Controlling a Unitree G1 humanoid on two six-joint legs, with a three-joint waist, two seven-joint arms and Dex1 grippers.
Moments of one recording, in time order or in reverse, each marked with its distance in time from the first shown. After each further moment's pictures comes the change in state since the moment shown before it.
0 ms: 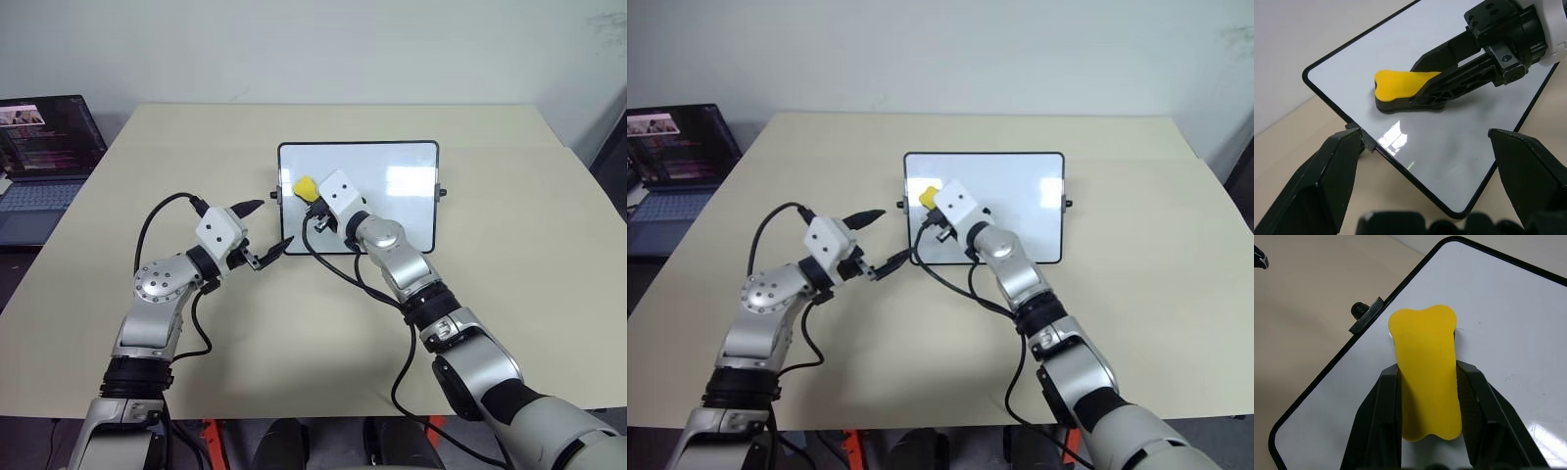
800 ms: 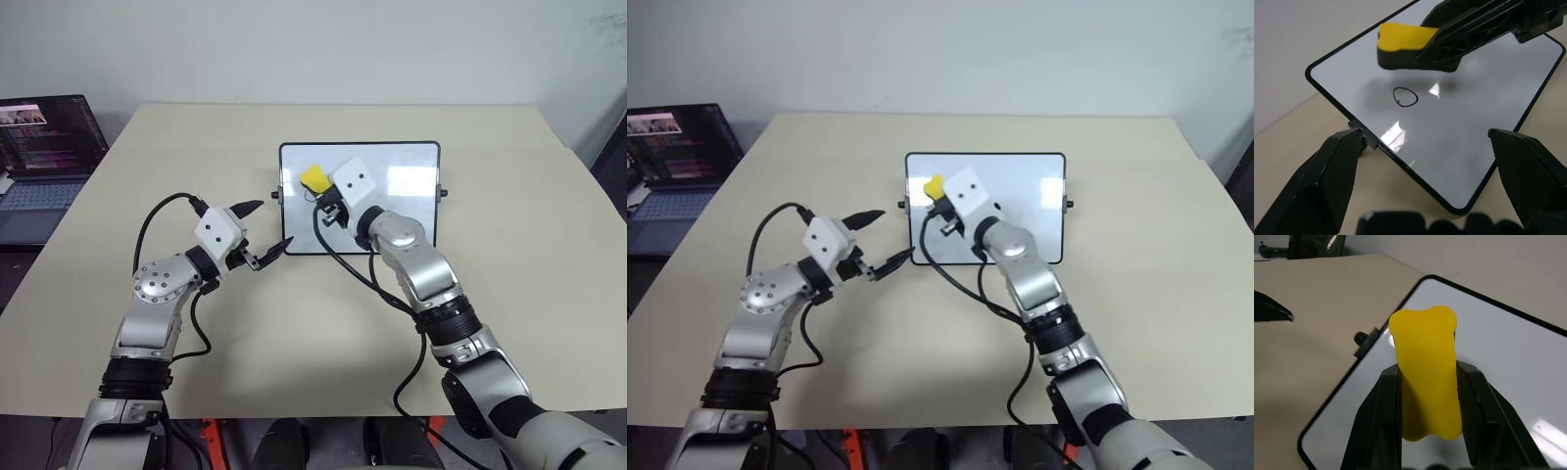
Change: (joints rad) left arm 0.000 0.002 0.002 0.001 0.000 0.002 -0.003; right arm 0.093 0.000 -0.001 -0.384 0.038 0.272 0.002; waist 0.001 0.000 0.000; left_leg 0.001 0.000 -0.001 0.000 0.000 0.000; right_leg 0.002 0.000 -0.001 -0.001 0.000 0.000
